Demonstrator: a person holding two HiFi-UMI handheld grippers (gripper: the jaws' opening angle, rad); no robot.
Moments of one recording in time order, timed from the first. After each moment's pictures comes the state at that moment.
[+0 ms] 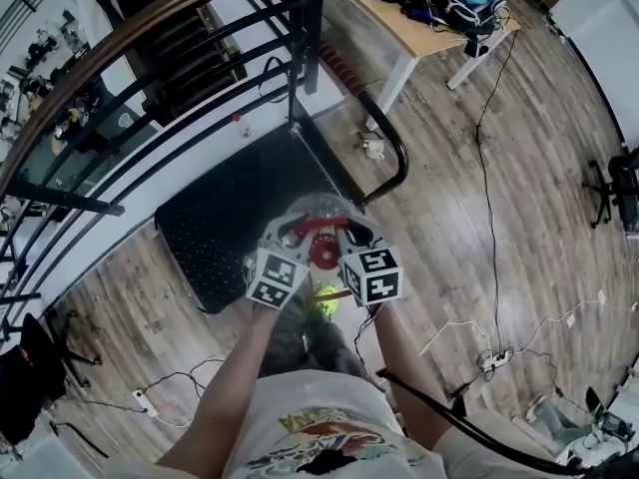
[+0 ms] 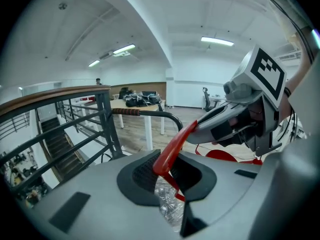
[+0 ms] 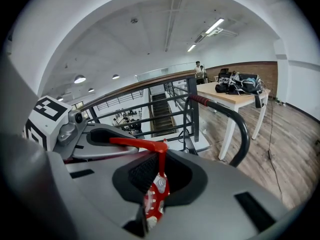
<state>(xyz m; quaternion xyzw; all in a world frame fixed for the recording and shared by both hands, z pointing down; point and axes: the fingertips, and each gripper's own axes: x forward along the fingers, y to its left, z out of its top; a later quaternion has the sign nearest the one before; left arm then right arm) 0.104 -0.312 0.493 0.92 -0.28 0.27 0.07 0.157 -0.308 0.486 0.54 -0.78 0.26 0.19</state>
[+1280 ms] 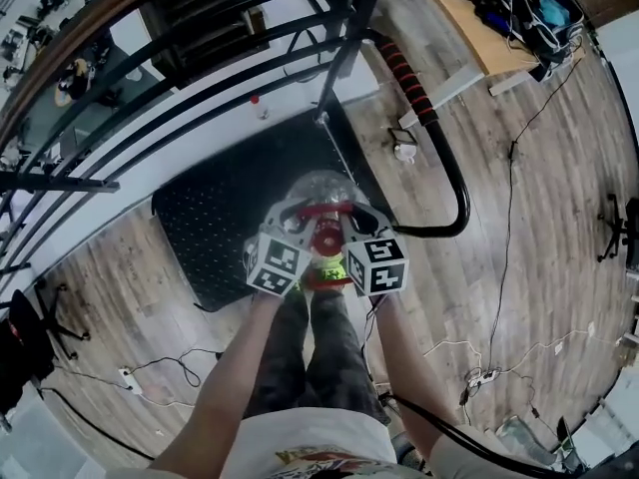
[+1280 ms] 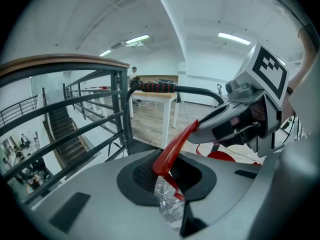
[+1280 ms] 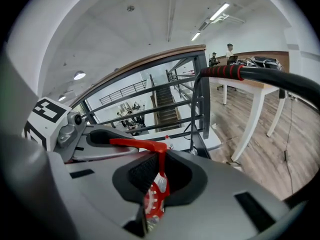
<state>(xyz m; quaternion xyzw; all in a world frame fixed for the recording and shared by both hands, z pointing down) 0.051 -0.472 0.601 0.90 -0.33 0.28 0.12 0.104 -0.472 0.596 0.50 -0.79 0.28 0.21</state>
